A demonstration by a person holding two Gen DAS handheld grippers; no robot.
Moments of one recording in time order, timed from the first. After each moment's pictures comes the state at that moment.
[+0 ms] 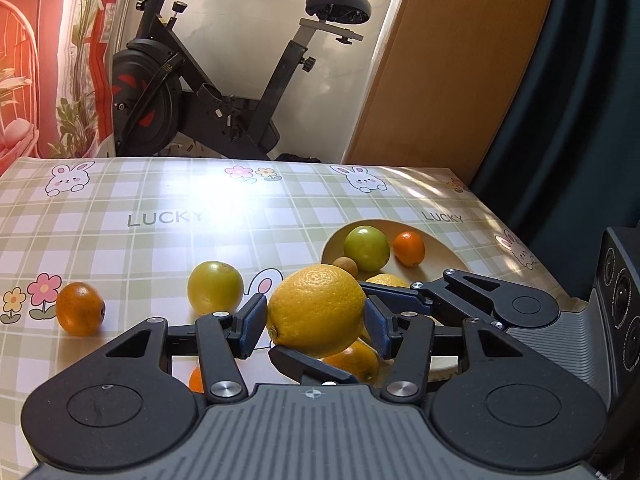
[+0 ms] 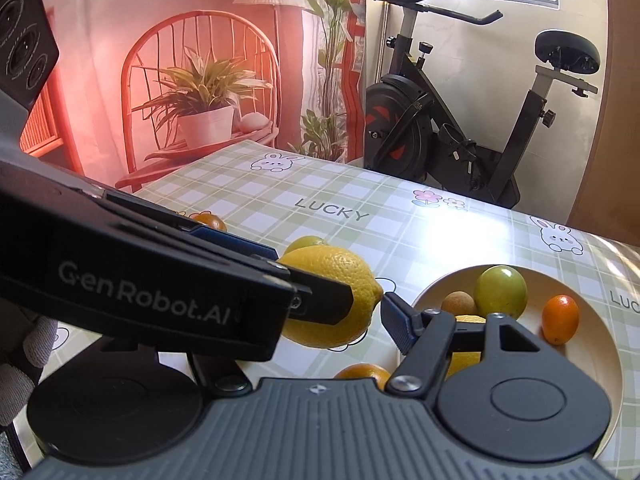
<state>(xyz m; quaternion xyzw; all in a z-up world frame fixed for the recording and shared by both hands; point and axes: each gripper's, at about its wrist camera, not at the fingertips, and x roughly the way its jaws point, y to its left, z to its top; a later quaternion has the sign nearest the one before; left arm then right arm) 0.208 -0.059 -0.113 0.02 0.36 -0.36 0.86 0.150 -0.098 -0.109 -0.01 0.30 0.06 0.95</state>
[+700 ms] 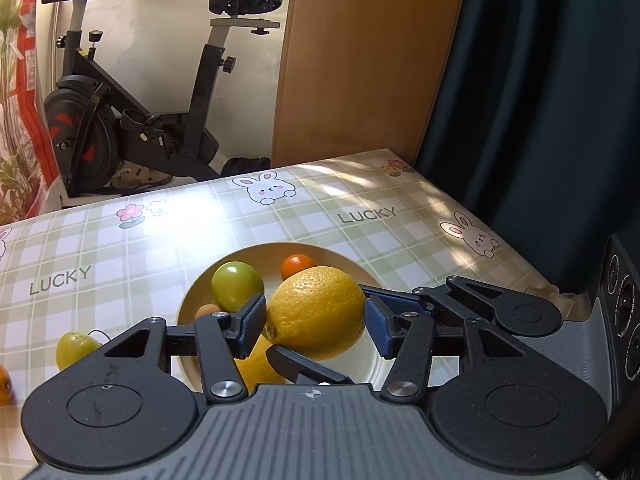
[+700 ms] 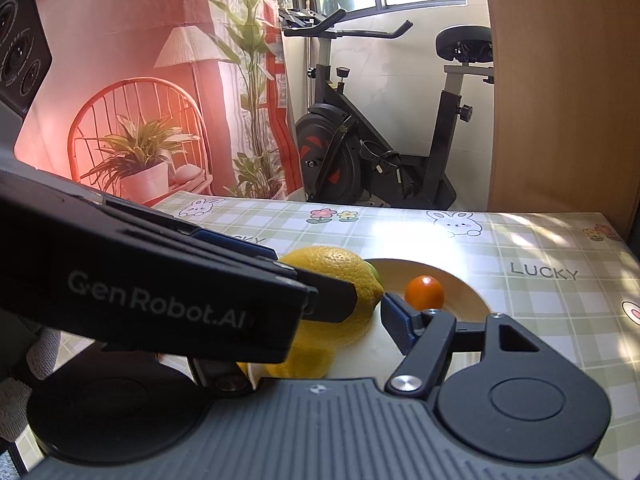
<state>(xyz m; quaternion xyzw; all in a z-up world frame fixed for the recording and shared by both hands) 0.180 -0.181 -0.103 0.09 0.34 -0.40 0.84 0.094 -0.203 -0.093 0.07 0.25 -0.02 0.97</state>
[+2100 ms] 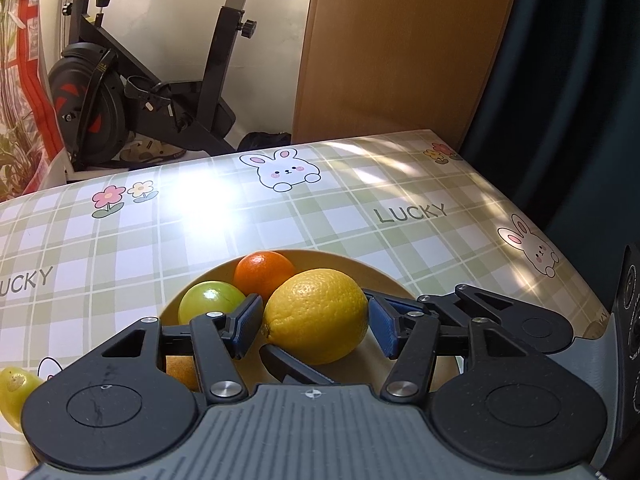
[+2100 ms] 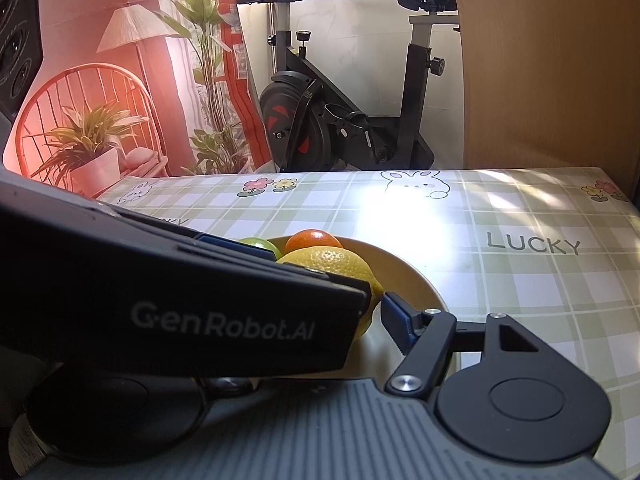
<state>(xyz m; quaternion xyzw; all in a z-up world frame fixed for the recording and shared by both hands) 0.243 -0.230 -0.150 0.09 0.38 -0.36 0.84 0.153 -0.266 -0.137 0.10 0.29 -0.03 0.95</state>
